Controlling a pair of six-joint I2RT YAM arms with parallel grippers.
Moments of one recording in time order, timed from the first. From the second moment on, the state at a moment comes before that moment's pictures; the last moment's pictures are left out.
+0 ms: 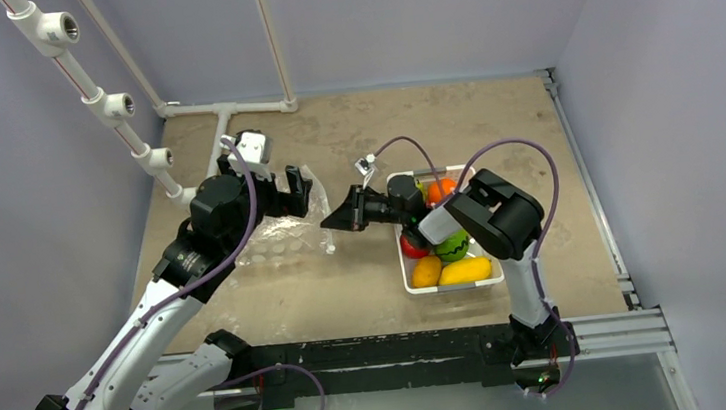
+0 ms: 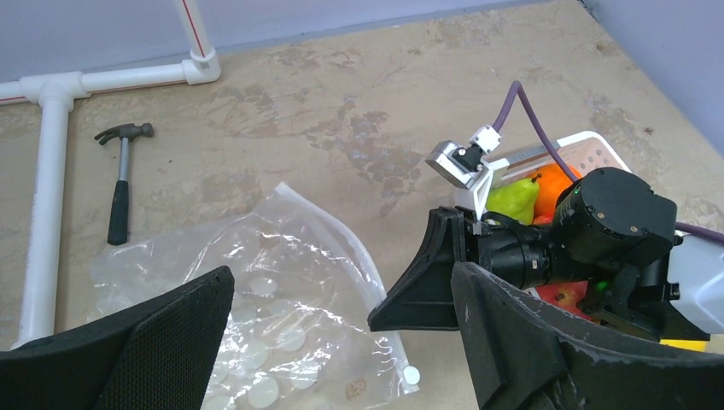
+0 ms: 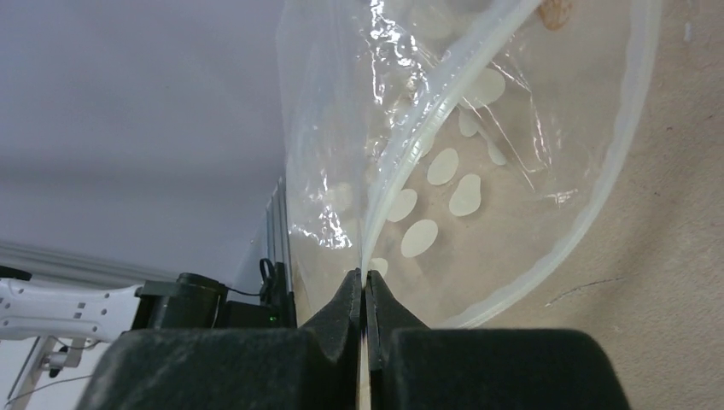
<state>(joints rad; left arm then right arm) -0.58 0.87 0.95 -0.32 -0.19 -0.17 0.69 2.07 0.87 1.12 -0.60 0.96</state>
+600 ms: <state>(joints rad) -0.58 0.87 0.95 -0.32 -0.20 -0.18 0.75 1.74 0.89 0.82 -0.38 0.74</state>
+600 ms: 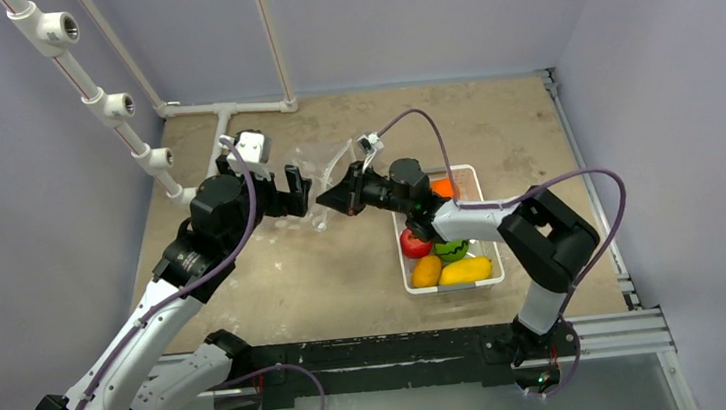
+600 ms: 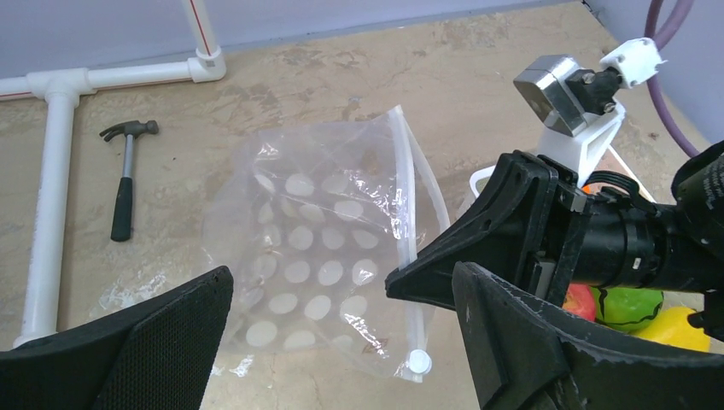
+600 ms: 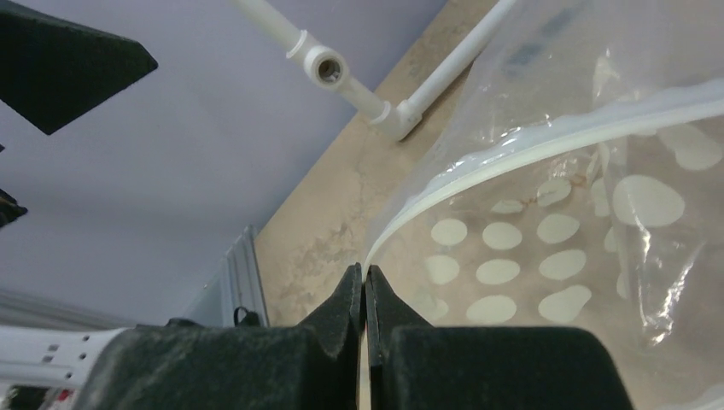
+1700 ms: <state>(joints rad) -0.58 1.04 1.06 -0.50 -0.15 -0.24 1.00 1.48 0.89 0.46 -0.01 0.49</state>
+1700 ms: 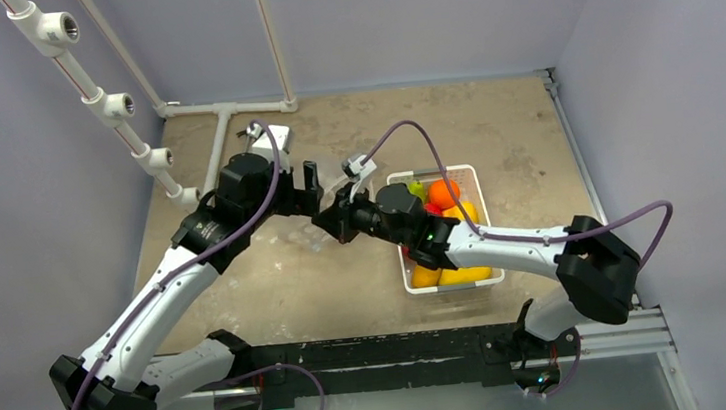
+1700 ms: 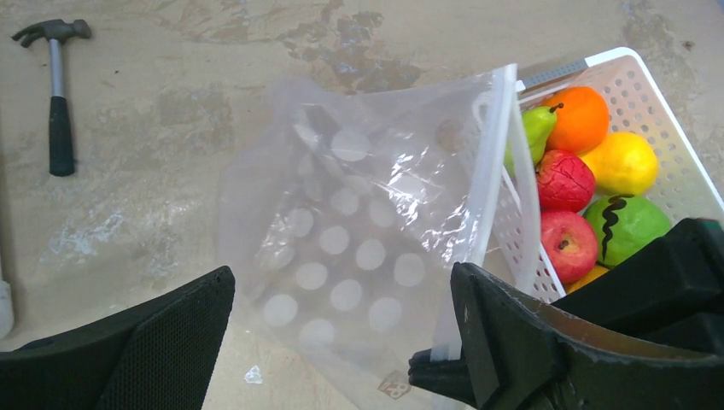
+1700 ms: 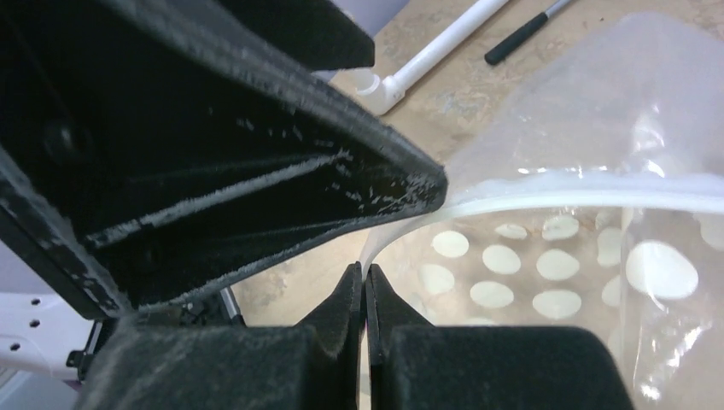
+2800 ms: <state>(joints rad) -0.58 1.17 1.12 -0.62 -0.02 -0.23 1.07 1.44 0.85 0.45 0.07 0.48</state>
